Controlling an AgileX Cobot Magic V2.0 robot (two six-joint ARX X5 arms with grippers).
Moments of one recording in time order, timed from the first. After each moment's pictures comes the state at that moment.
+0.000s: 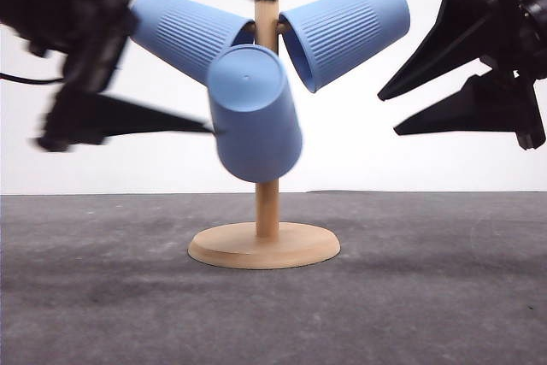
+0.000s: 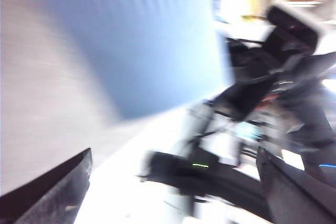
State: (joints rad) left_arx -0.55 1.13 0.60 0.00 0.74 -1.07; right_arx 0.24 1.20 0.65 -0.24 -0.91 0.28
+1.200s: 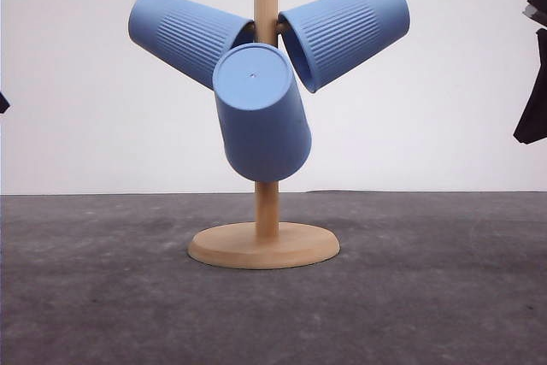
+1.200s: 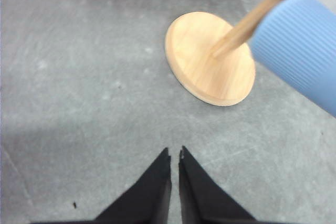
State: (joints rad) left_arx -0.08 0.77 0.60 -0.56 0.50 -0.11; right_arx 0.10 1.00 0.65 -0.44 -0.38 -0.02
